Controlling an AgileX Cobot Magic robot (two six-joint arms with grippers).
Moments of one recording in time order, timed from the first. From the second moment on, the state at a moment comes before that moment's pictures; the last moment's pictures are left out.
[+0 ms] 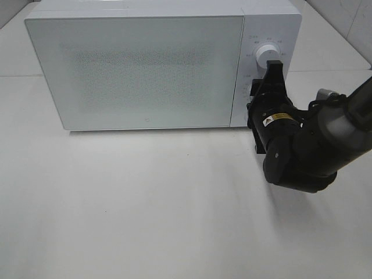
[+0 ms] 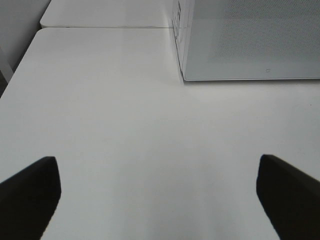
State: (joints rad) left arm -0.03 0.00 -0.50 -0.05 1.05 0.02; right arm 0.57 2.08 -0.76 0.67 -1.19 1.36
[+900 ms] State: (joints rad) left arm -0.03 0.00 -0.50 -0.05 1.05 0.02; right arm 0.57 2.08 -0.76 0.69 -1.19 1.45
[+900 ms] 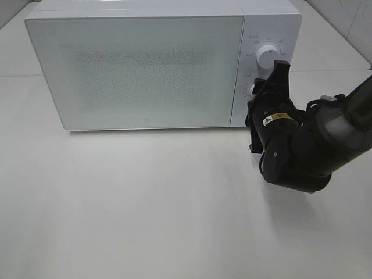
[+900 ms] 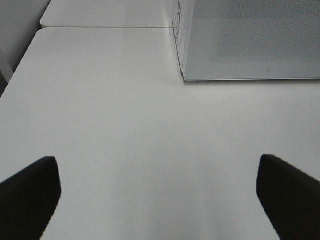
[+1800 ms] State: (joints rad) left arm -0.03 0.00 -0.50 -0.05 1.05 0.02; right arm 0.56 2.03 -0.73 0.78 -1.20 1.38
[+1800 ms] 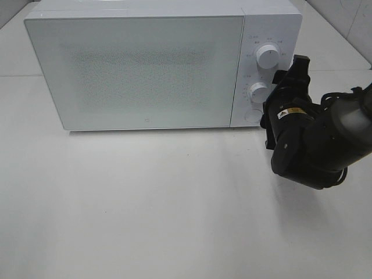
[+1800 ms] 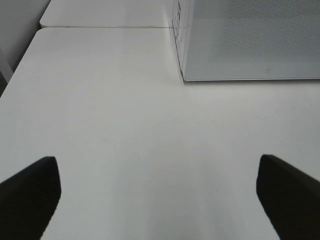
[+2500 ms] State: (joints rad) left arm -0.03 0.00 -0.50 -0.05 1.05 0.02; right arm 0.58 1.76 -0.62 0.60 -1.15 0.96
